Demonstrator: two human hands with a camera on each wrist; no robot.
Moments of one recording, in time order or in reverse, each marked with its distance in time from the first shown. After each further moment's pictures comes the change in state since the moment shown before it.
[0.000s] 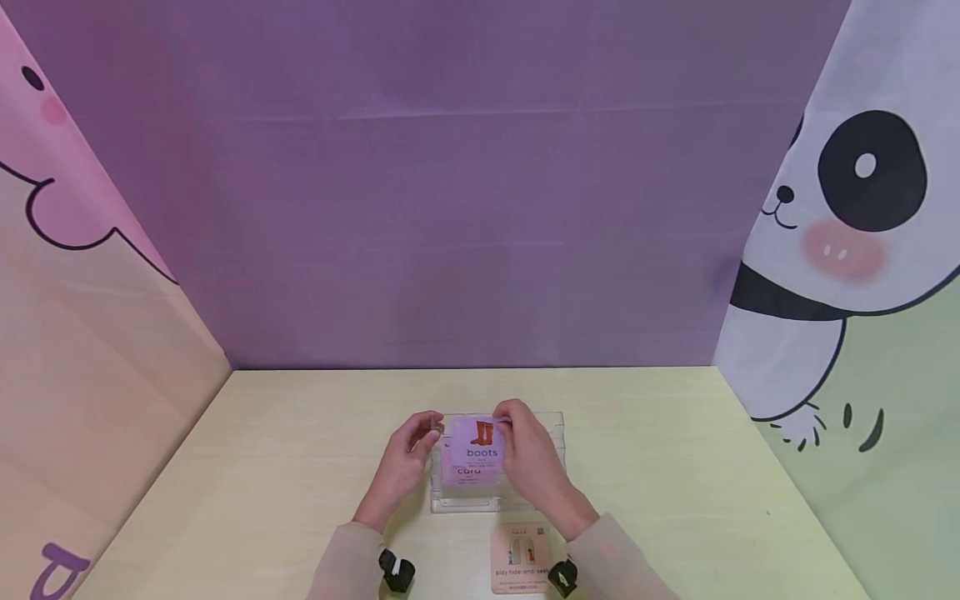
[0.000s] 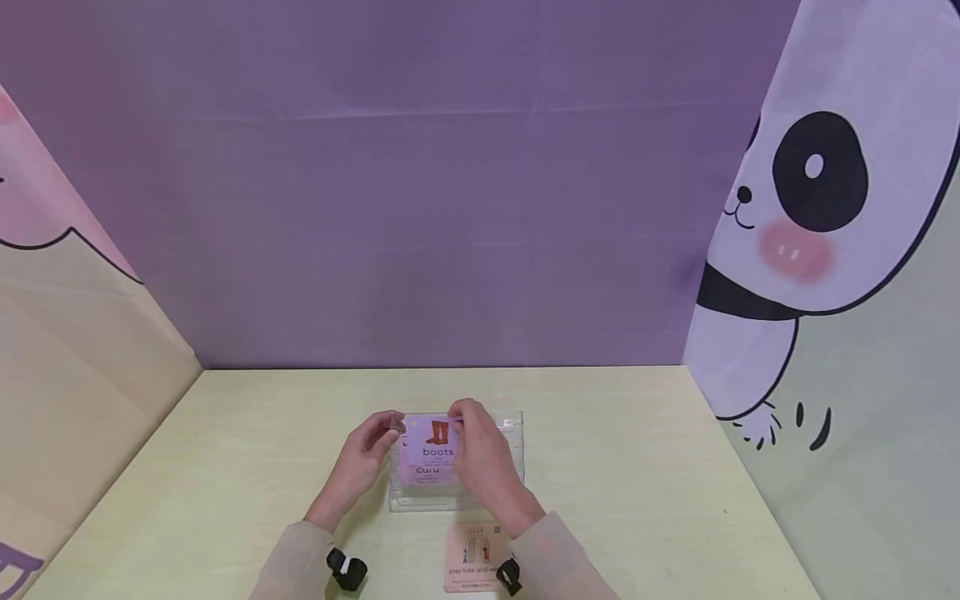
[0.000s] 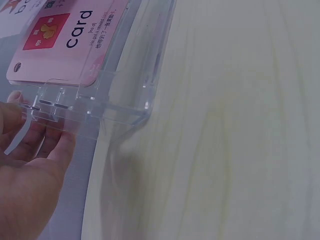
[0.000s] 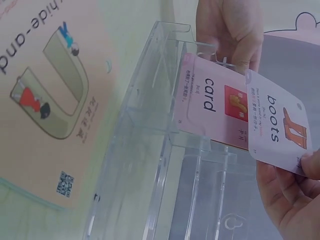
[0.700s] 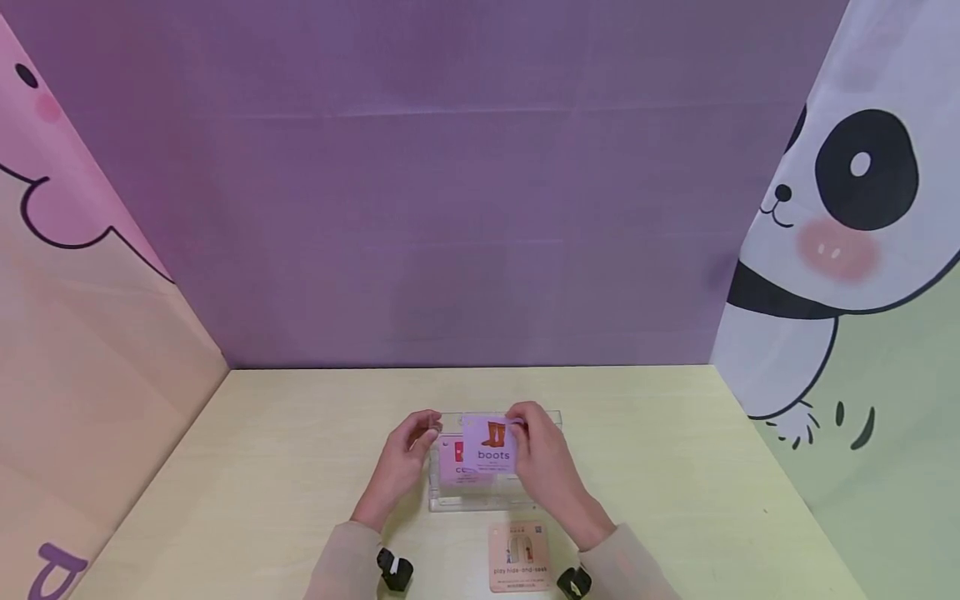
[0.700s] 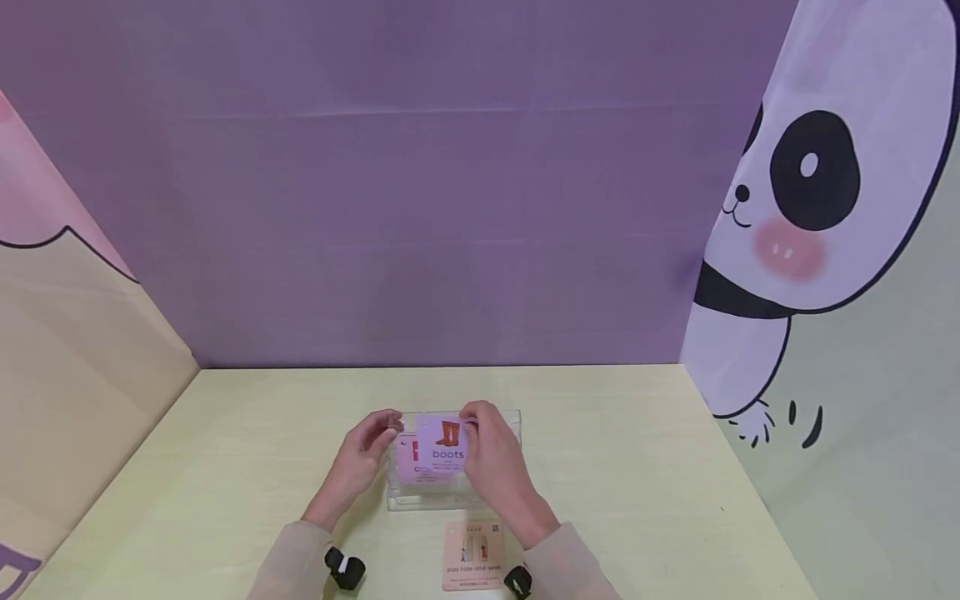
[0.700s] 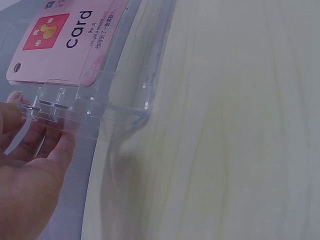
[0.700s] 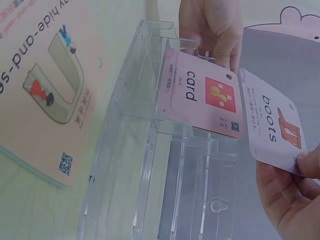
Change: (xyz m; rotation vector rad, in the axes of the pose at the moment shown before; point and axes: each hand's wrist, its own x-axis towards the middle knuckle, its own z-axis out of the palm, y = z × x) left_hand -0.016 0.008 0.005 0.013 0.012 -0.039; right_hand -0.019 -0.002 -0.025 0.042 0.043 0.025
